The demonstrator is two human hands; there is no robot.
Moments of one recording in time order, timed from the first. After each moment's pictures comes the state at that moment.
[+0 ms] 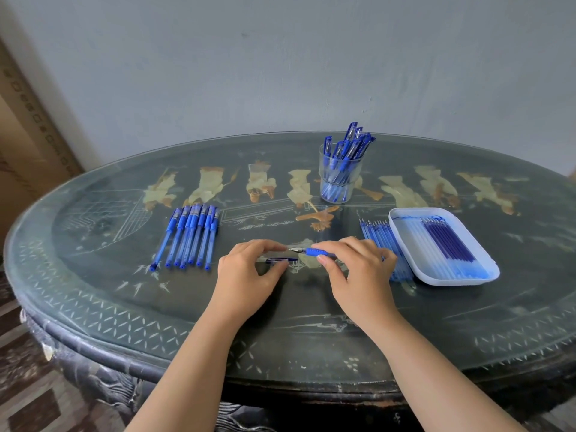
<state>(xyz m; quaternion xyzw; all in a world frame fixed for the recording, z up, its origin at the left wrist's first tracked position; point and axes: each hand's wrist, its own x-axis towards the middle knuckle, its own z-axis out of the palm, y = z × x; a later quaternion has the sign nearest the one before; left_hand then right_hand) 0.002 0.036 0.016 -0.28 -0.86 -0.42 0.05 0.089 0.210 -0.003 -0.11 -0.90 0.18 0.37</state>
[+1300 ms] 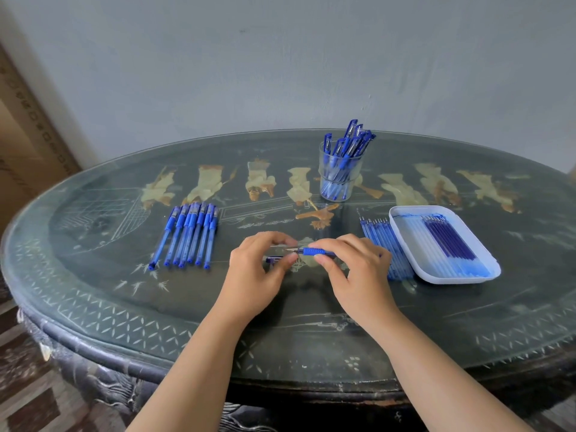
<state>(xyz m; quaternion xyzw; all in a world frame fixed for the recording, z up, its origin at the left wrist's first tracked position) 0.003 0.046 0.014 -0.35 -0.81 -0.47 0.09 0.088 0.211 -0.004 -0.09 -0.90 0.24 0.35</state>
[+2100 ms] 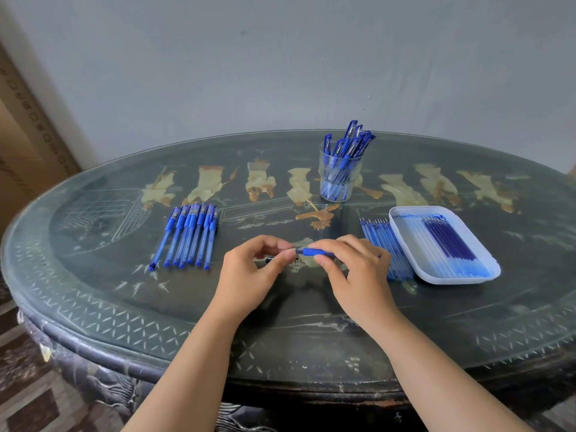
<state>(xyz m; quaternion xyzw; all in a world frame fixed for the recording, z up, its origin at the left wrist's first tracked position) 0.010 0.042 0.030 -0.26 -0.78 -0.57 -0.03 0.087 0.211 -0.004 -0.08 -0.90 0.24 0.36</state>
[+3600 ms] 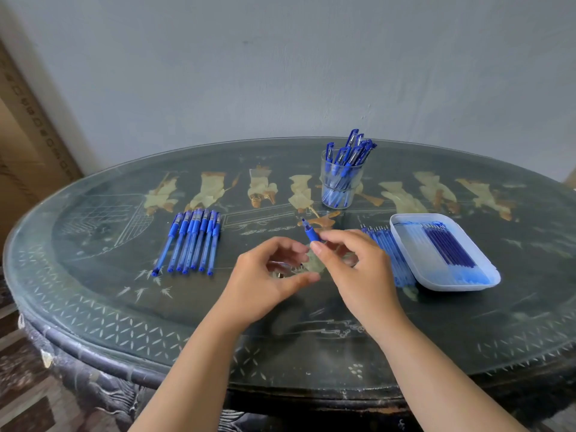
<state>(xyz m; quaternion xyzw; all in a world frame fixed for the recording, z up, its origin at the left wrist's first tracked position) 0.017 0.042 0.045 -0.31 -0.74 -0.58 -0.10 0.097 0.186 0.050 -0.10 -0.81 0.46 0.34</state>
